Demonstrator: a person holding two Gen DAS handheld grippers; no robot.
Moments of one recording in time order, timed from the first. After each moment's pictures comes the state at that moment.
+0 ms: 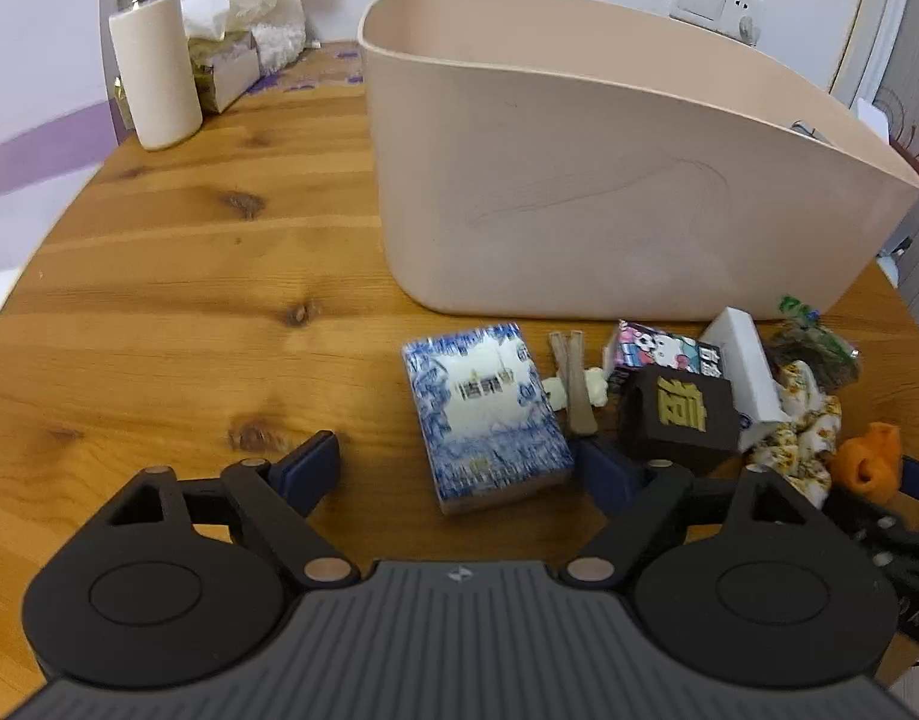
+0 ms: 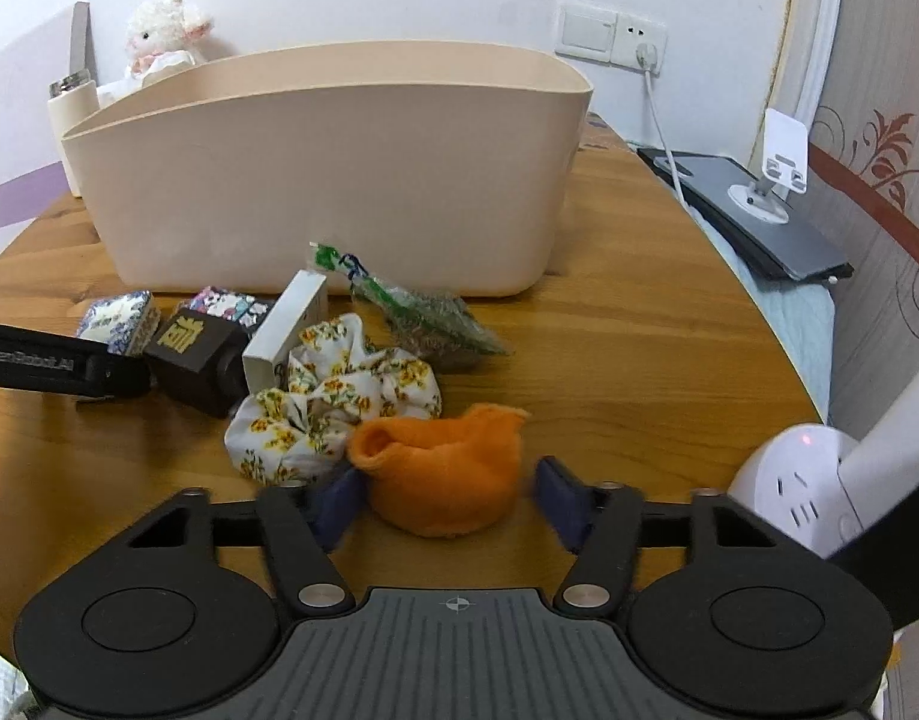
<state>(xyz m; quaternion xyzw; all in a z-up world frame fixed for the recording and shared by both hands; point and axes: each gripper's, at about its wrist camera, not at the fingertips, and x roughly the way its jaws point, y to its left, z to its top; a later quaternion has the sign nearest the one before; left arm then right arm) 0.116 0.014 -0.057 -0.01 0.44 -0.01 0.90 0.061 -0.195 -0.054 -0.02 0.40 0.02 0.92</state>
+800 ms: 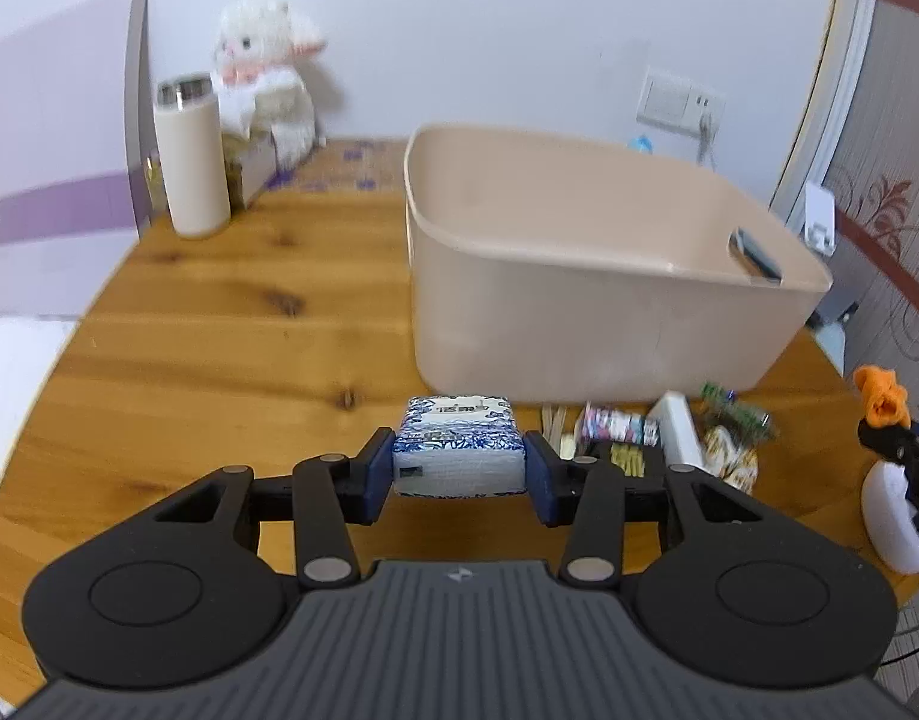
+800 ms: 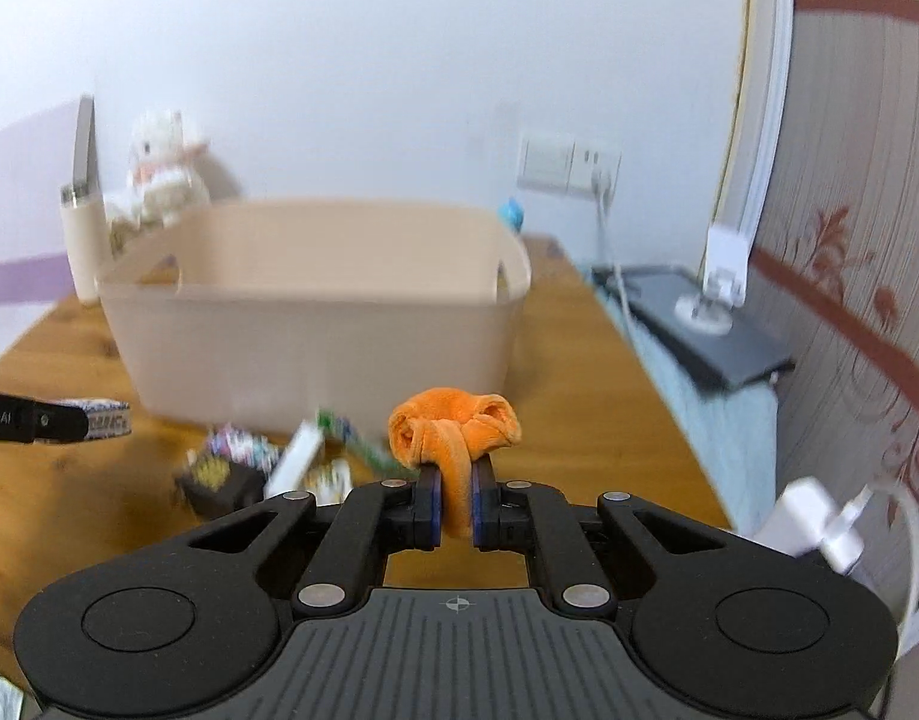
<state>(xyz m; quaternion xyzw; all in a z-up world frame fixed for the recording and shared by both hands) 0.073 0.045 0.009 -0.04 0.35 -0.04 0.93 0.033 -0.197 0.022 -0.03 0.28 -0.01 0.96</state>
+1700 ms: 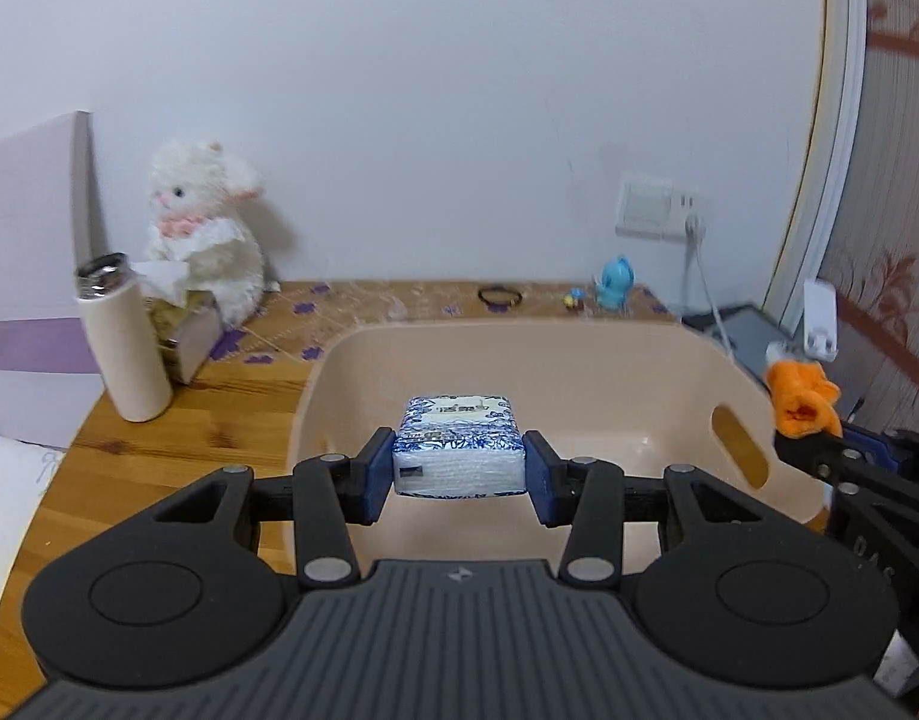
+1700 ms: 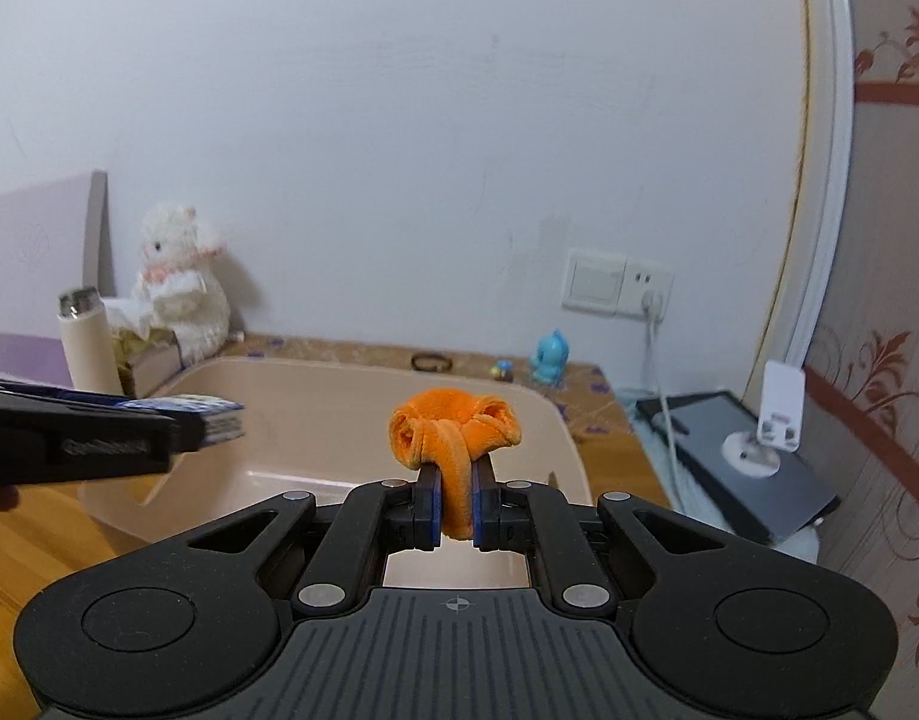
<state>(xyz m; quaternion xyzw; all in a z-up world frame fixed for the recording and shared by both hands) 0.175 -0.021 0.064 -0.01 0.29 -0.04 0.96 0.134 -0.171 0.064 -0.05 0.24 0.02 0.97</state>
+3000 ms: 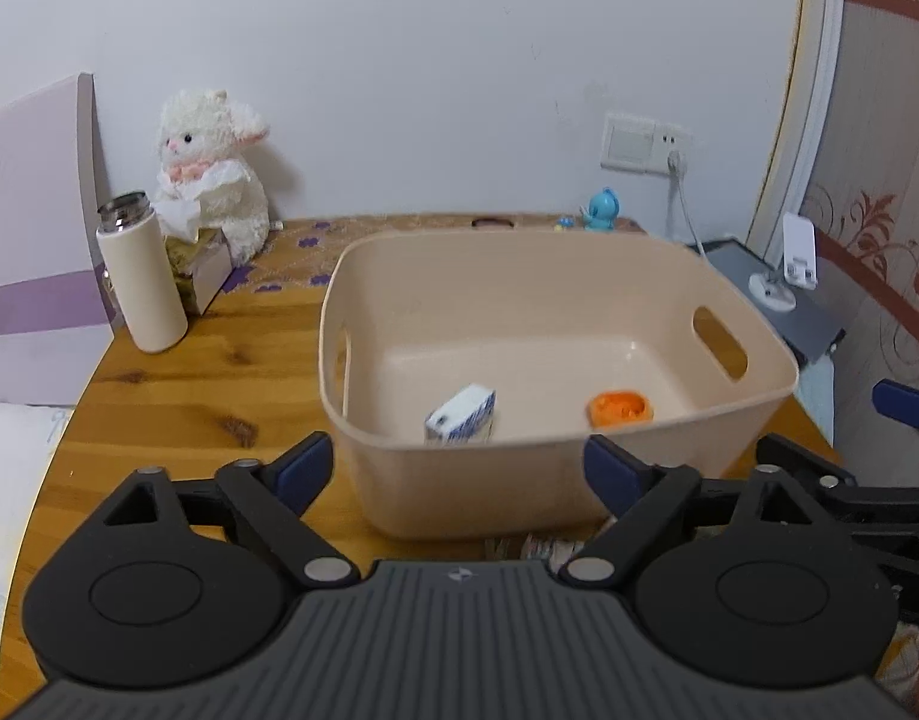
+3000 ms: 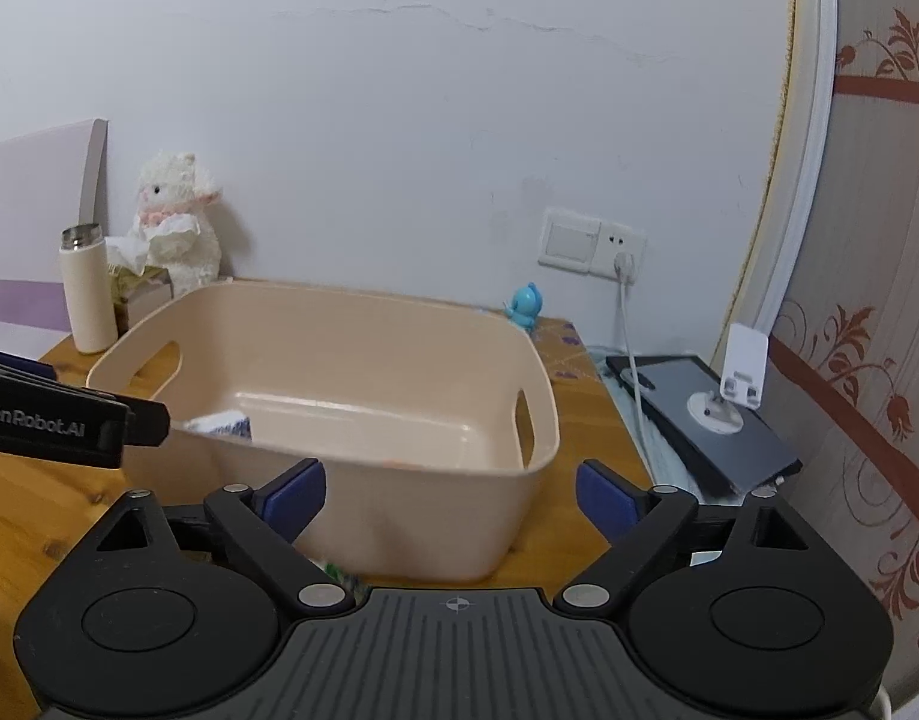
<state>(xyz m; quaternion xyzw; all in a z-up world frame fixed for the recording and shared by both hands) 0.115 -0.002 0.052 0.00 0.33 -0.05 0.94 0.075 -0.176 0.048 -0.07 0.26 0.00 0.96</state>
